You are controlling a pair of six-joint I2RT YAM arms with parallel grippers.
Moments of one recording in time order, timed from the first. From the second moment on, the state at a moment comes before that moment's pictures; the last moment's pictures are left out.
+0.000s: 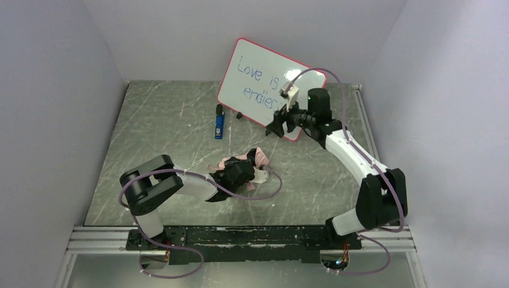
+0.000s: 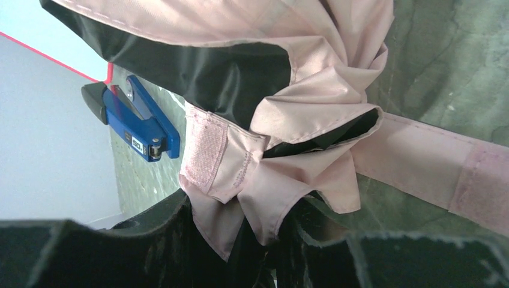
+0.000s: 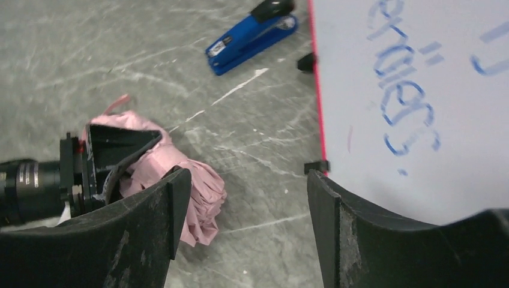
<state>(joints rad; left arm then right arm) -1.05 1.76 0.69 0.33 -0.60 0.69 0.29 1.43 1.05 -0.06 -0.60 -0.17</state>
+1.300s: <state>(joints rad) -1.11 1.78 0.64 0.46 -0.70 0.78 0.61 2.04 1.51 -0.82 -0.57 -1.00</state>
